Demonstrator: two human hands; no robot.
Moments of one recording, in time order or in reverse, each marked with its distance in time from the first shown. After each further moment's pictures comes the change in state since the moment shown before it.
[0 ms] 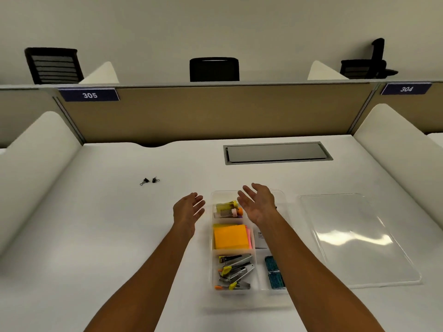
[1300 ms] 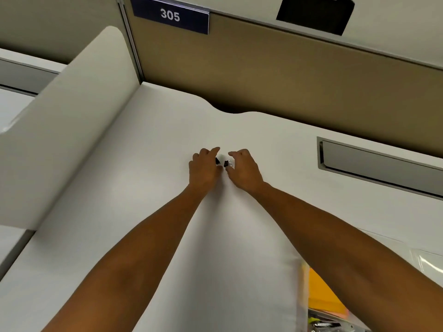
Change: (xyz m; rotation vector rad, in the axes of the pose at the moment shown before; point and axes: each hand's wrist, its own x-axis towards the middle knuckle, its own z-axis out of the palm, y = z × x) left_hand 0.222 0.104 -0.148 1.335 0.191 0.501; right_hand 0.168 0.191 0.244 -1.869 -0.423 -0.661
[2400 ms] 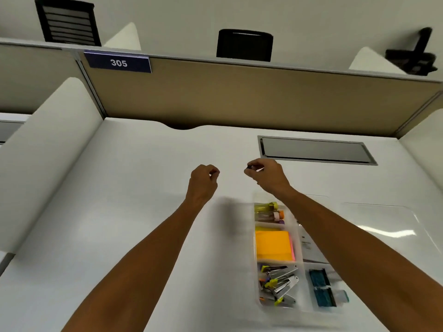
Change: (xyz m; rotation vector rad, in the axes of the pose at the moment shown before) left_hand -0.110 0.112 -0.003 -0.341 -0.017 0.196; right_hand -0.156 0.104 -0.128 0.376 0.289 0.159
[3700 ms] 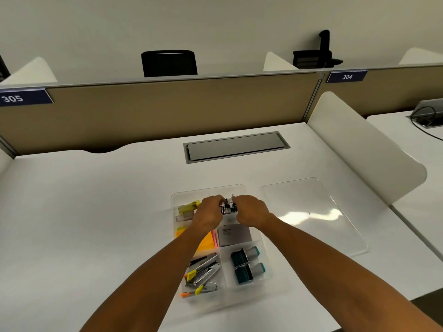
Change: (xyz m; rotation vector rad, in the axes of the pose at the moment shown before) left_hand -0.097 0.139 0.195 0.258 -0.461 0.149; right_hand -0.112 0.154 -0.117 -0.713 -0.238 0.103
